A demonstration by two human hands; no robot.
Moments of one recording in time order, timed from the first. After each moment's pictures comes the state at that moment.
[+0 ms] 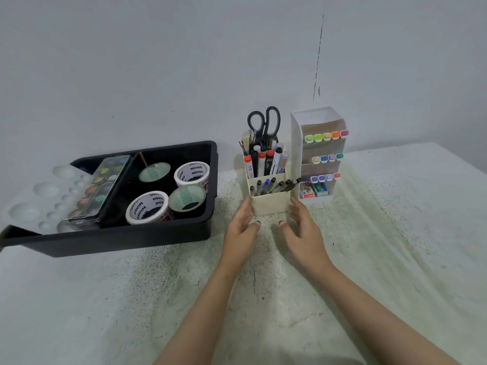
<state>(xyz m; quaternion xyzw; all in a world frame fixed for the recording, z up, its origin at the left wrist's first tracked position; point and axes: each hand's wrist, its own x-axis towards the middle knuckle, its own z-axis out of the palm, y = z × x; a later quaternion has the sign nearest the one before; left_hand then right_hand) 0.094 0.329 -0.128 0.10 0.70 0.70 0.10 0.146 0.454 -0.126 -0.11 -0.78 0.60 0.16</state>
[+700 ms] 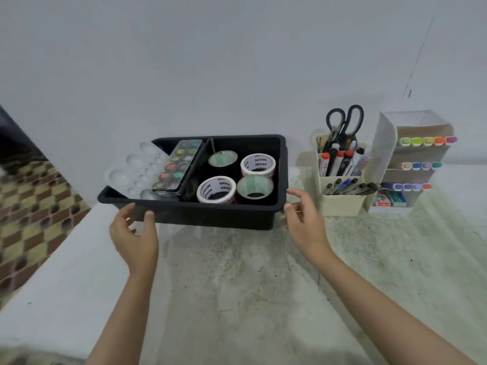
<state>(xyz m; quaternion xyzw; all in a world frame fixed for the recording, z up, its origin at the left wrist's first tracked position) 0.082 0.068 -0.117 -0.20 0.76 0.49 -0.38 0.098 0.349 -0.109 -0.03 -0.77 0.62 0.15</state>
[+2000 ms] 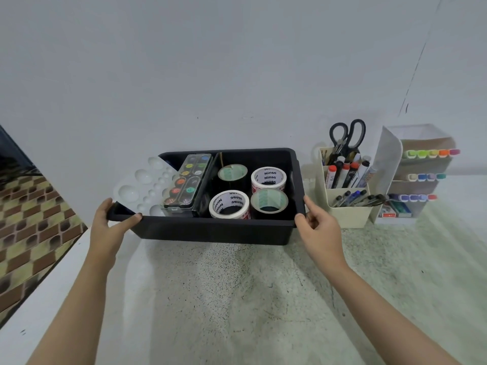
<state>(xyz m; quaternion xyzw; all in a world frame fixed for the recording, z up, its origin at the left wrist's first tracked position) 0.045 -0.014 -0.079 -0.15 0.78 0.58 -0.19 0.098 0.341 -0.097 -0.08 -0.76 0.60 0.22</state>
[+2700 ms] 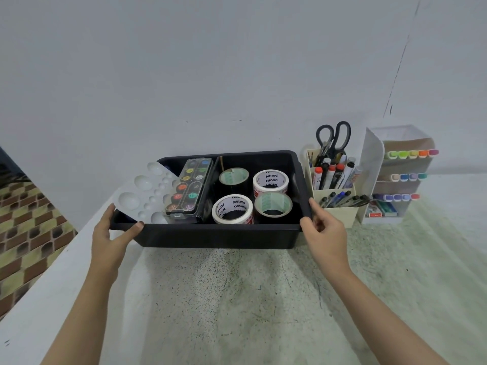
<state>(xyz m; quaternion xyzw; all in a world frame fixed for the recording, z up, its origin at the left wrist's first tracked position) 0.054 0.011 -0.090 -0.11 0.79 0.57 -0.20 0.106 0.367 -0.099 -0.11 -0.75 0.60 0.25</state>
